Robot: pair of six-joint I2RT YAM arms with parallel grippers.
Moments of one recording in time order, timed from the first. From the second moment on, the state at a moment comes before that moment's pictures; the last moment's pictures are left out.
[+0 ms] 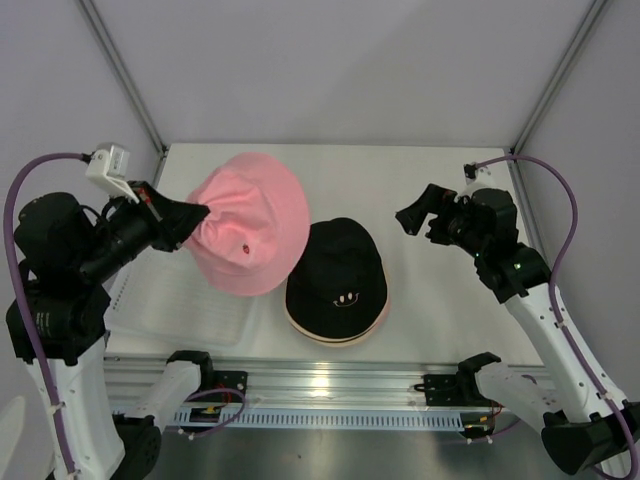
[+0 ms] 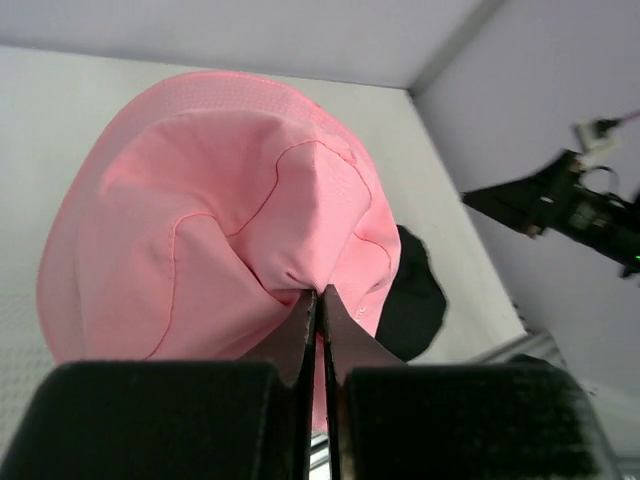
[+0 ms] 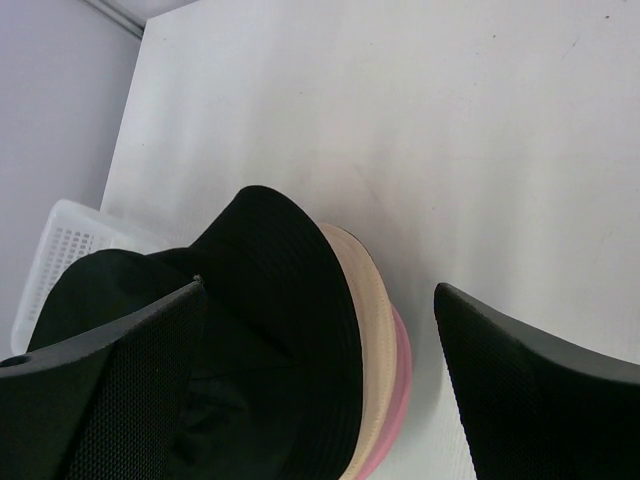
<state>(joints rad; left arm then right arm) -0.02 0.88 1.74 -1.10 0.43 -0.37 0.36 0.96 1.07 -0.50 -0.09 0.55</state>
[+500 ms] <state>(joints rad) -0.52 1.16 1.83 -0.91 0.59 -0.40 0.33 0.80 1.02 -0.53 -0.05 0.58</state>
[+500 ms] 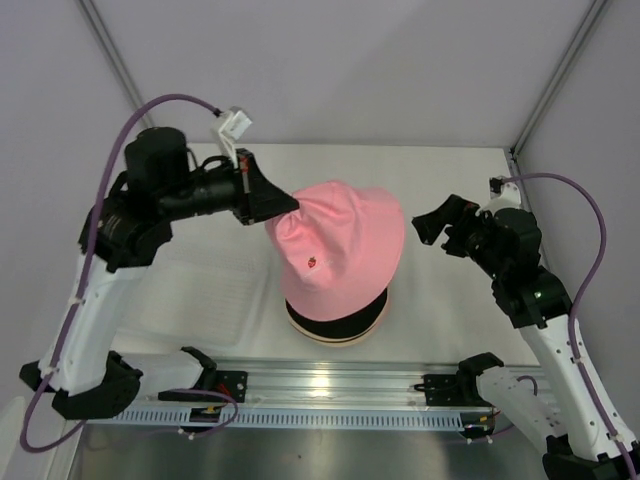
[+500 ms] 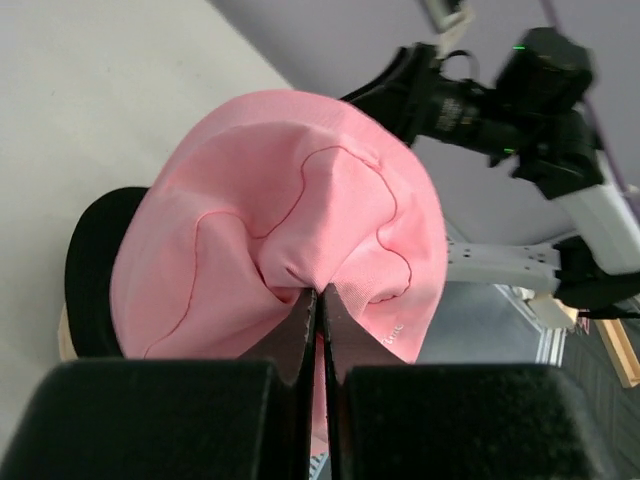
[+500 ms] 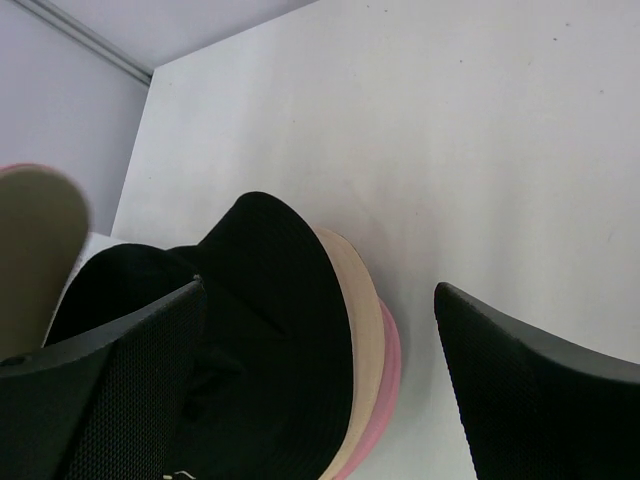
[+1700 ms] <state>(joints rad) -0.76 1.29 1.69 -0.99 0.18 -0.38 0.31 0.73 0.83 -0.38 -0.30 0.72</state>
